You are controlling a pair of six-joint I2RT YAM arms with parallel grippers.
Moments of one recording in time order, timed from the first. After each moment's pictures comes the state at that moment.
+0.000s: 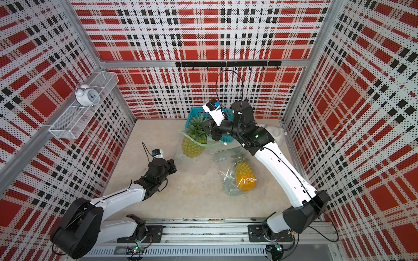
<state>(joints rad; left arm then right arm) -0.44 1.24 0.44 0.25 -0.28 -0.66 0.55 1.45 1.67 -0.45 -0.53 -0.11</state>
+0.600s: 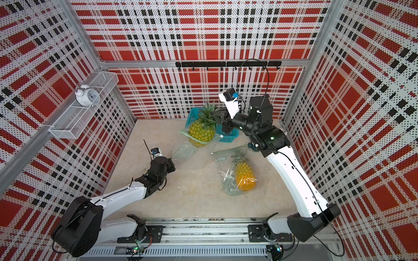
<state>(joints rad) -0.44 1.25 0.49 0.18 -0.42 -0.61 0.45 1.35 1.69 -0.40 -0.54 -0.04</state>
